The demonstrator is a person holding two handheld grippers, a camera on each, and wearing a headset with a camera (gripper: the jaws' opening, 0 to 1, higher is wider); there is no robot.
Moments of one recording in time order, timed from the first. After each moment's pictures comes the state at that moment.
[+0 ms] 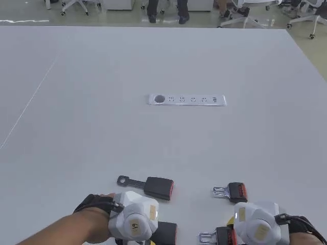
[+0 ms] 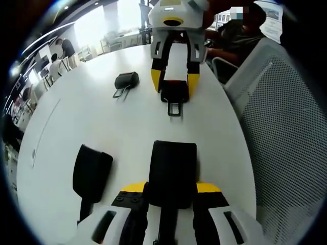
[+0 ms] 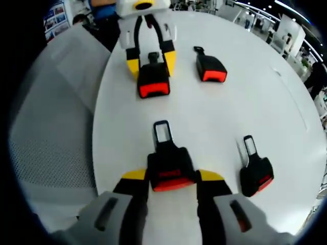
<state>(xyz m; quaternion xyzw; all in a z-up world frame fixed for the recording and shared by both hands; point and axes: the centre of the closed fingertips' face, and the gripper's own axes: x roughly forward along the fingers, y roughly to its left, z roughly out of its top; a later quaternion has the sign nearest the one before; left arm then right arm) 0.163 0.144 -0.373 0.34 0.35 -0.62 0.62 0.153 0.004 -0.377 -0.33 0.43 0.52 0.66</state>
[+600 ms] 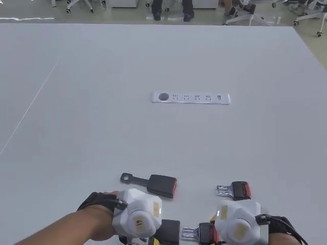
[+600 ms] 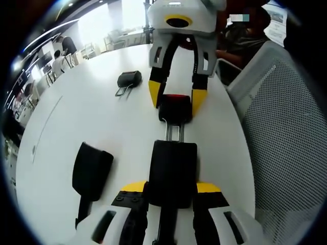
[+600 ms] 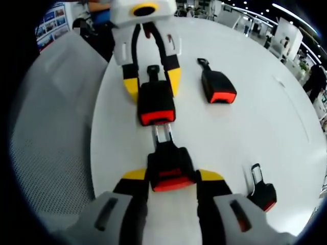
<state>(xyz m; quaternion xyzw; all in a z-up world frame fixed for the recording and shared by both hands) 0.162 0.143 -0.373 0.34 0.36 -0.61 0.62 0.158 0.047 -0.377 -0.31 0.41 0.52 0.68</state>
